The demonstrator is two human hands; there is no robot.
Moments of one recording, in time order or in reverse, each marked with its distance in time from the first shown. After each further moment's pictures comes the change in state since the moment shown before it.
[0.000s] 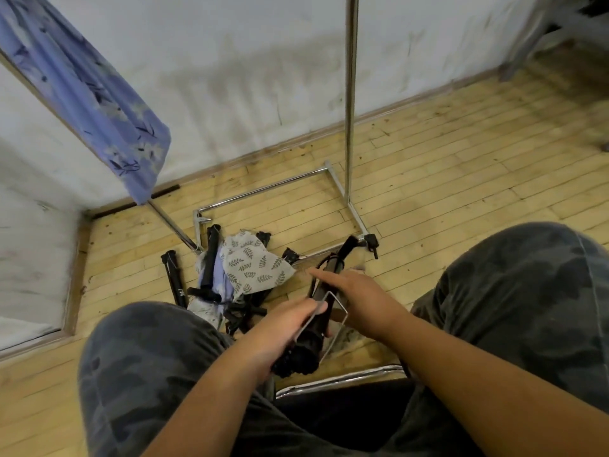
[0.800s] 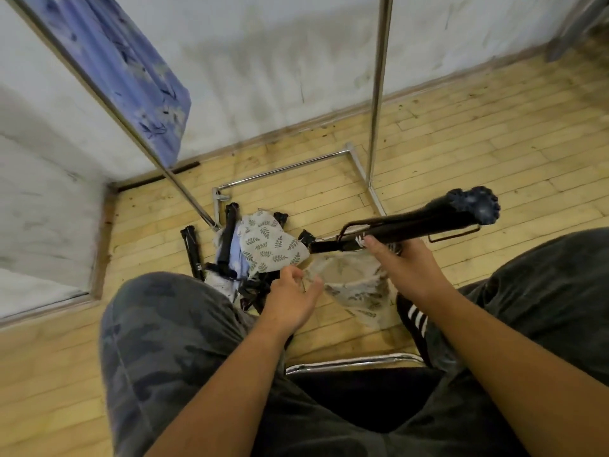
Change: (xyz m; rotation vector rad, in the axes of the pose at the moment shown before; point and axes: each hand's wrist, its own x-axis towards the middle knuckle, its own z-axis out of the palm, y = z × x) left_hand 0.051 -0.032 -0.016 0.539 0.447 0.107; right_hand -0.006 0.008 -0.031 0.729 0.355 0.291
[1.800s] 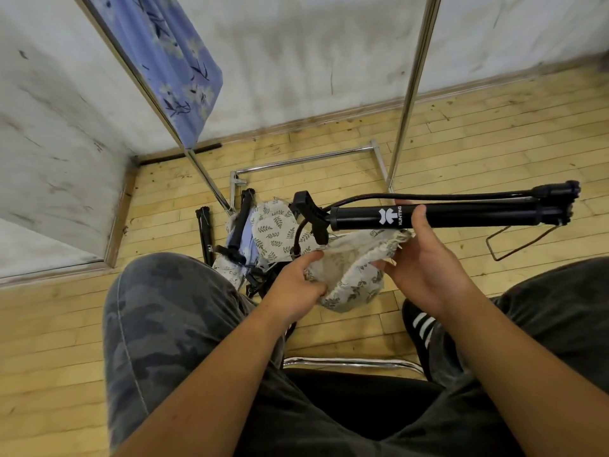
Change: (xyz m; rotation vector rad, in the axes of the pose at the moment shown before) left_hand -0.003 0.012 -0.008 -0.324 -0.031 0.050; right_hand 0.020 -0.016 0.000 0.809 -0.211 0.324
